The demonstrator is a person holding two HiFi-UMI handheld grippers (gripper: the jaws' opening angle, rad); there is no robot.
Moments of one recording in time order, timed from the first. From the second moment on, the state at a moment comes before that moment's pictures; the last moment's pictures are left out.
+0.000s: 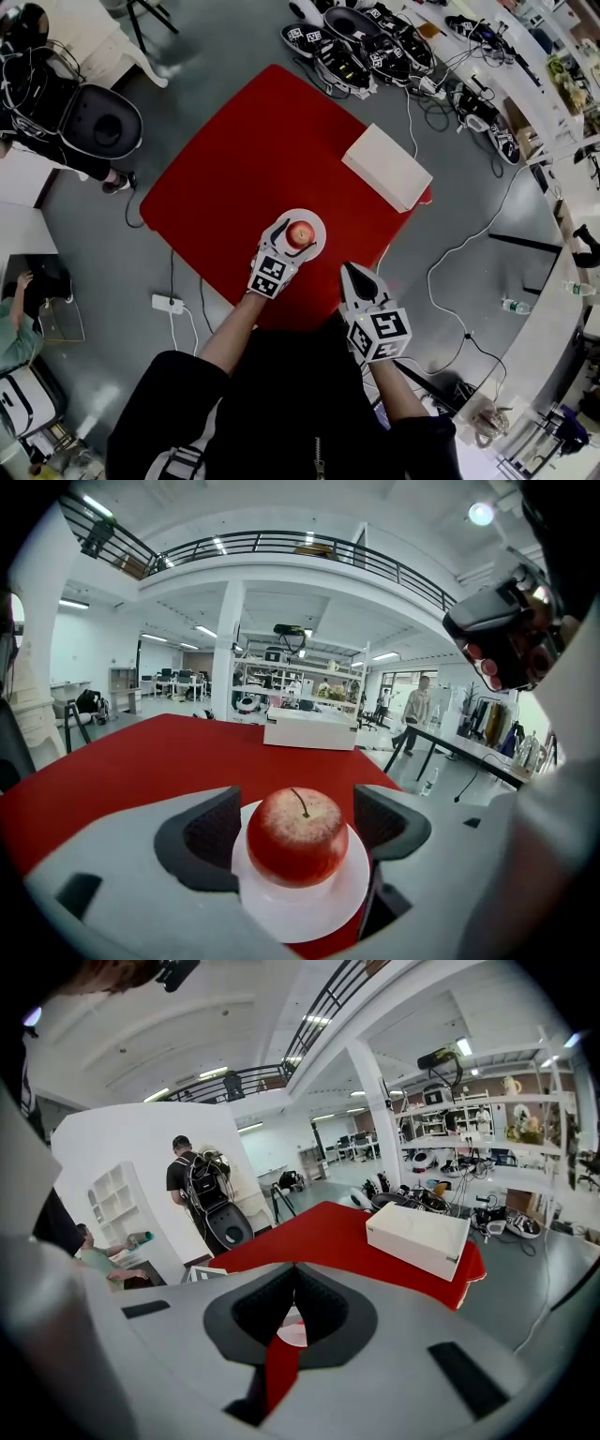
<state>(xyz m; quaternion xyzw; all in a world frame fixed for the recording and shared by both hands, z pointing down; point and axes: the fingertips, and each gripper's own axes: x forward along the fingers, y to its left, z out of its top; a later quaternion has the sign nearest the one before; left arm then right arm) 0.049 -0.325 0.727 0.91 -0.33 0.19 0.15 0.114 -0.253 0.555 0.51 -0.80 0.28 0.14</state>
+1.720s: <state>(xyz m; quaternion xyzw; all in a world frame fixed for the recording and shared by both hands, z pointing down) 0.001 -0.232 0.507 0.93 -0.35 0.08 0.10 0.066 -0.219 0.494 0.49 -0.85 0.16 0.10</state>
